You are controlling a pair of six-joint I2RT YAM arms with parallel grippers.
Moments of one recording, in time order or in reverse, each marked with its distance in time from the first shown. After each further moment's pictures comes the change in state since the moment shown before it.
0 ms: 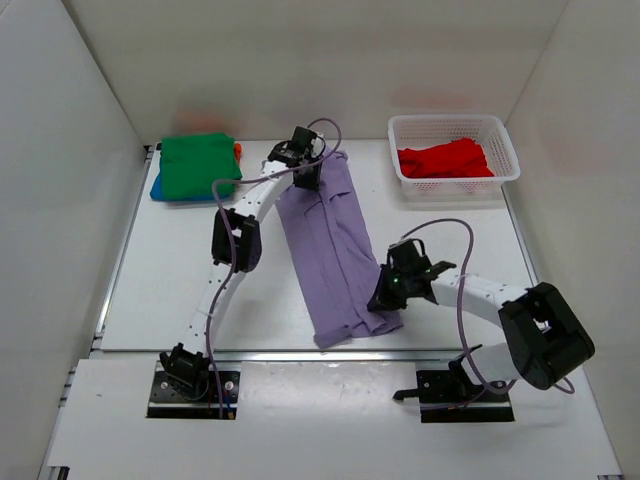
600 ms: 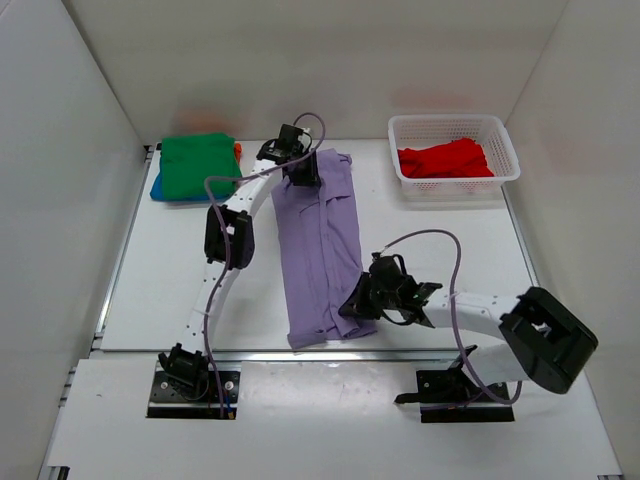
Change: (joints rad) left arm 0.052 -0.008 -0.057 0.109 0.208 -0.155; right arm 0.275 -0.017 -0.123 0.400 0.056 0.352
